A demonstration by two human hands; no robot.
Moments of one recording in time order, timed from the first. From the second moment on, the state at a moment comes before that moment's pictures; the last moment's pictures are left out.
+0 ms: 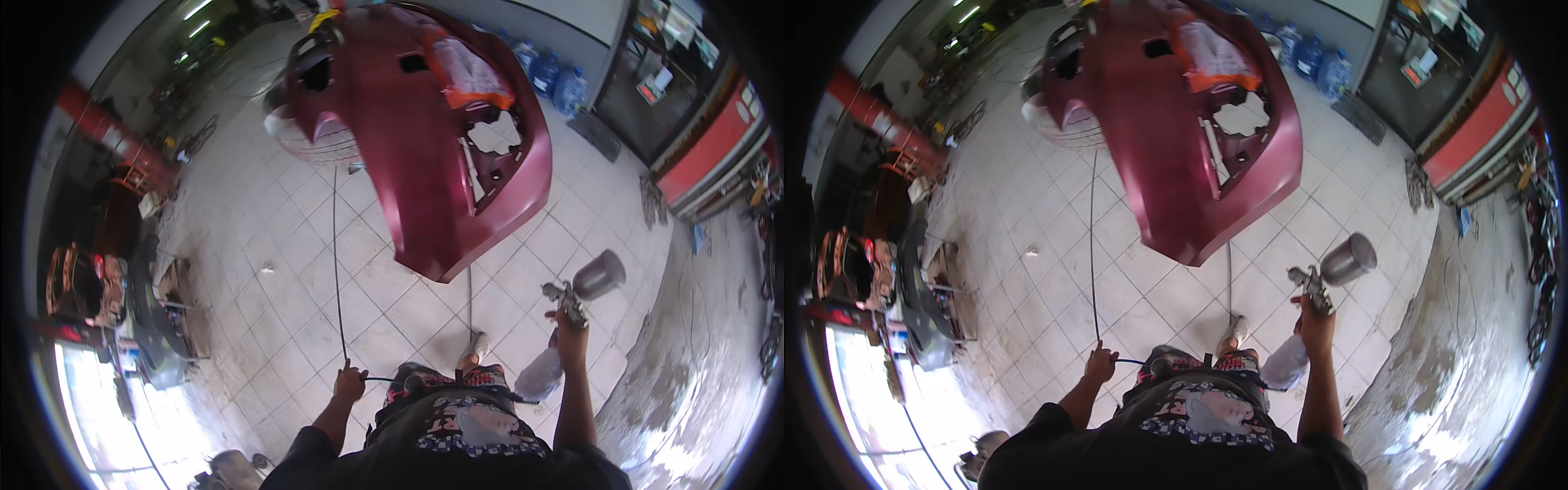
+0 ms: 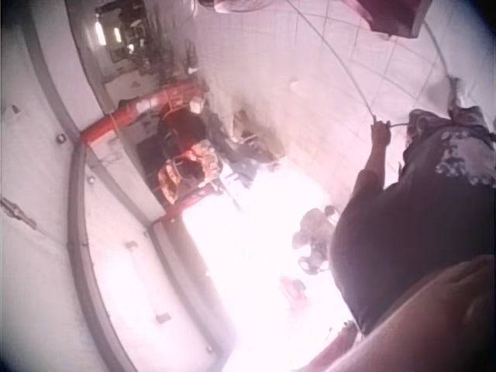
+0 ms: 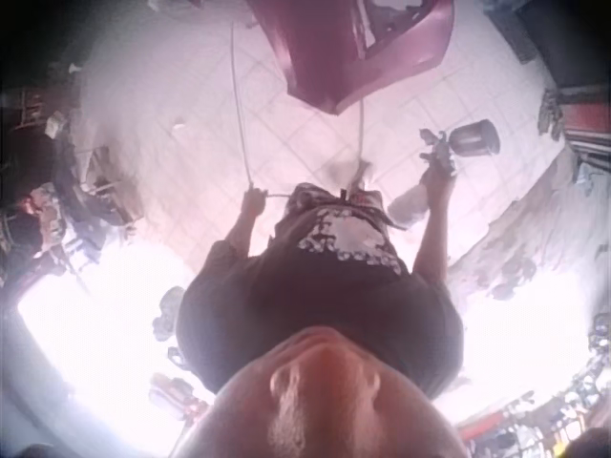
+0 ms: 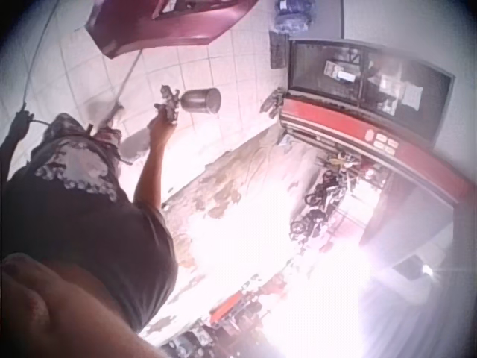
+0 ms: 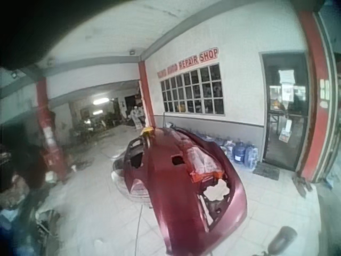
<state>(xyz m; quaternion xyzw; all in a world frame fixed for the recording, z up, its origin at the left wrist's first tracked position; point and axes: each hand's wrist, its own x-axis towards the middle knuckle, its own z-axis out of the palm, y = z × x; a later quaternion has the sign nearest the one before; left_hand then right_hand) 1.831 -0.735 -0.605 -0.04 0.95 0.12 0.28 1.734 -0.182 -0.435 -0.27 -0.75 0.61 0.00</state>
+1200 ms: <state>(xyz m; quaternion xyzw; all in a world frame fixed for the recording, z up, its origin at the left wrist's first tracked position) 2.003 -1.007 -0.640 -0.22 0.93 0.29 -0.01 1.786 -0.609 -0.423 -0.12 -0.65 0.74 0.11</state>
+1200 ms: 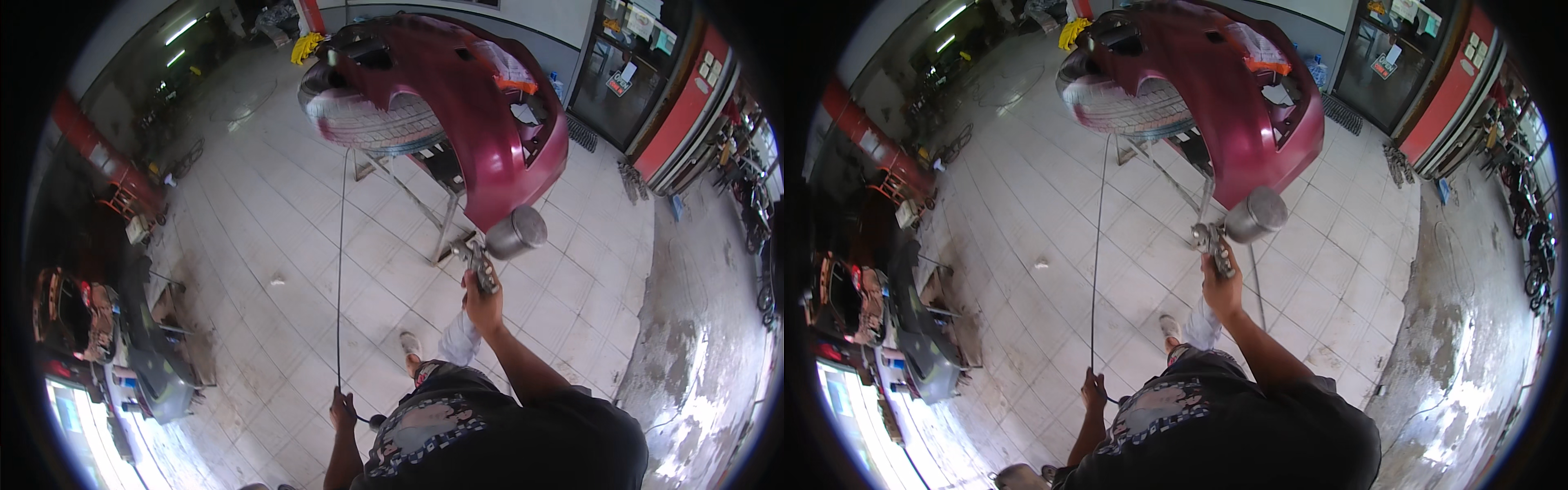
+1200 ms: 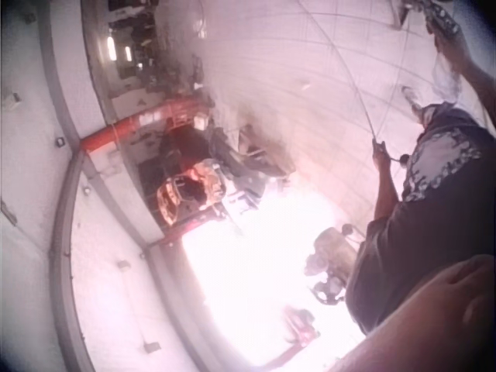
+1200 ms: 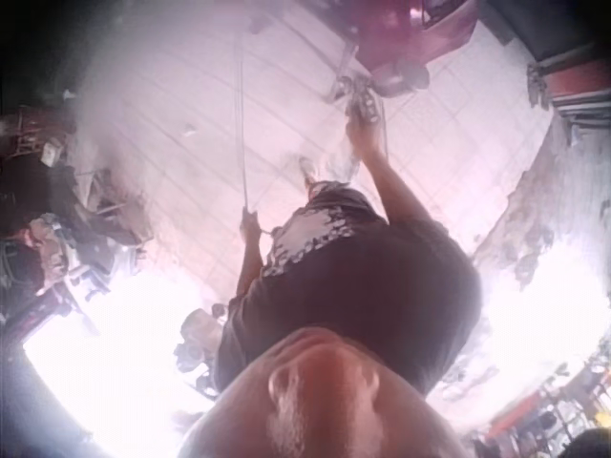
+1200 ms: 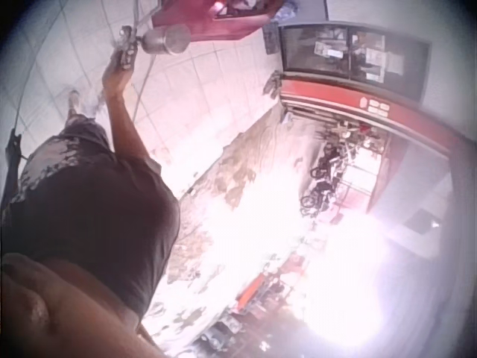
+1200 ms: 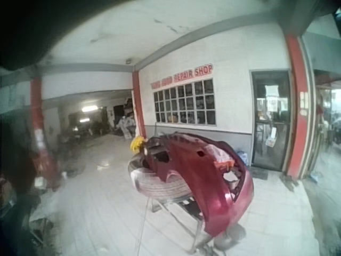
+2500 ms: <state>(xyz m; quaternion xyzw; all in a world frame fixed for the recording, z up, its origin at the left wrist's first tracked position) 1.633 -1.228 -0.619 -0.32 0.91 0.26 -0.09 1.597 -0.813 -0.470 0.02 -0.77 0.62 -0.17</state>
